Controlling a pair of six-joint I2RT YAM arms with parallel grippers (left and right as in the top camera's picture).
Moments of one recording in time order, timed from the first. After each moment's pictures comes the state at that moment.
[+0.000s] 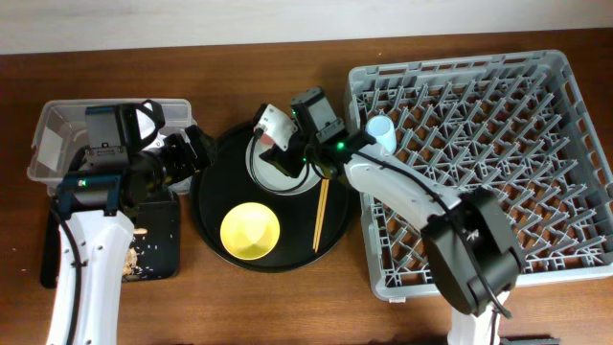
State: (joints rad) left arm 0.05 1.35 1.25 -0.84 0.29 -0.41; right arm 0.58 1.99 1.43 -0.20 -0.35 -0.37
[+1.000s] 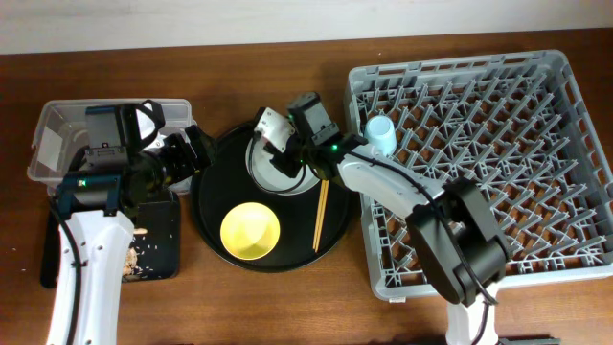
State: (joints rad) left arm 0.05 1.35 1.25 -0.84 0.29 -0.41; right arm 0.58 2.05 1.43 -0.15 -0.34 -0.37
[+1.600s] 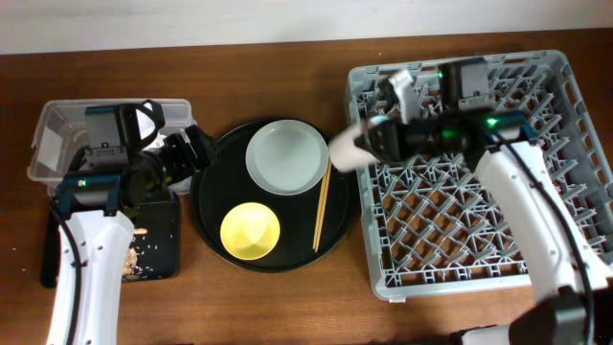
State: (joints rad) left arm 0.05 1.35 1.25 -0.84 0.29 -0.41; right arm 0.11 1.58 1.39 -0.87 -0.88 -0.05
